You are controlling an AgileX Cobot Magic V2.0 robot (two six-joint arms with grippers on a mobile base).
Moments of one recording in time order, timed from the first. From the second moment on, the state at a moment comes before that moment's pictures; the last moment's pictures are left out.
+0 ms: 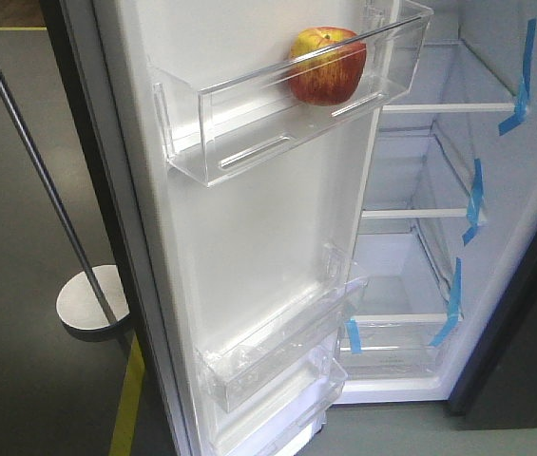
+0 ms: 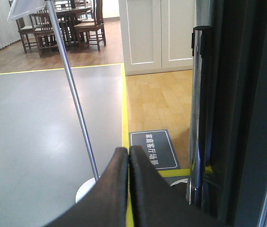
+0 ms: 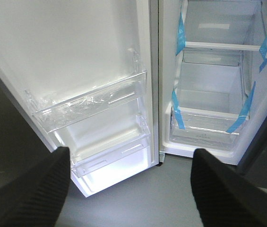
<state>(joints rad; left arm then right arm) 0.06 -0.01 0.03 -0.05 0.20 0.04 0.30 0.28 -0.70 0.02 1.06 0.15</state>
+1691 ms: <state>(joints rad) 0.06 0.67 -0.65 -0.12 0.20 -0.01 0.30 0.28 -0.70 0.02 1.06 0.15</state>
